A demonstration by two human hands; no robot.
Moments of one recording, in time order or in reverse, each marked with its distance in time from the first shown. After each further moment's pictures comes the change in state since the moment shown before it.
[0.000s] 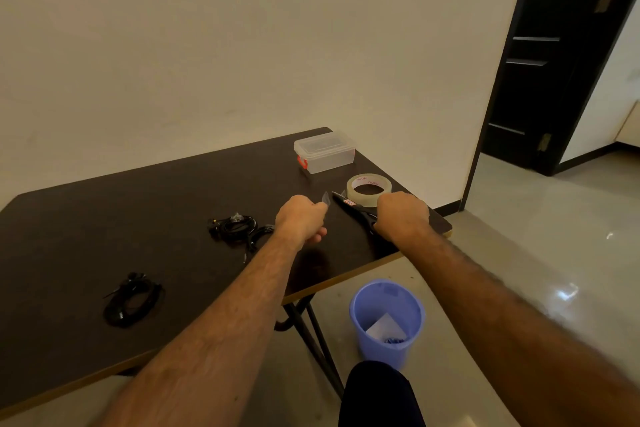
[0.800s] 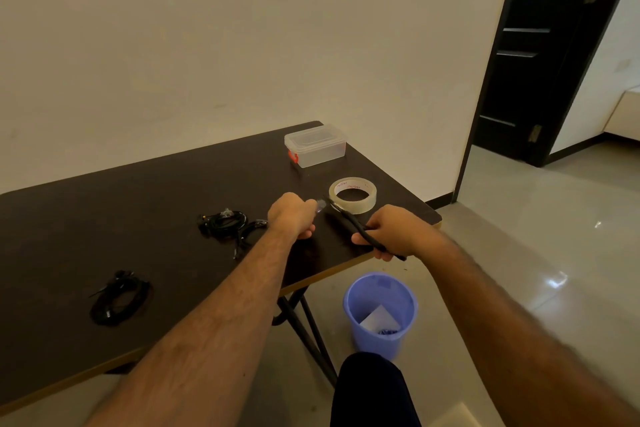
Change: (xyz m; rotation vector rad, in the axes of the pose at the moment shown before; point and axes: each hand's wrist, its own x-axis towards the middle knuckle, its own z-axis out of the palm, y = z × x) left_hand 0.010 -0.002 0.009 0.035 0.042 -0.066; right_hand -0.029 0.023 0.004 0.586 -0.399 -0.140
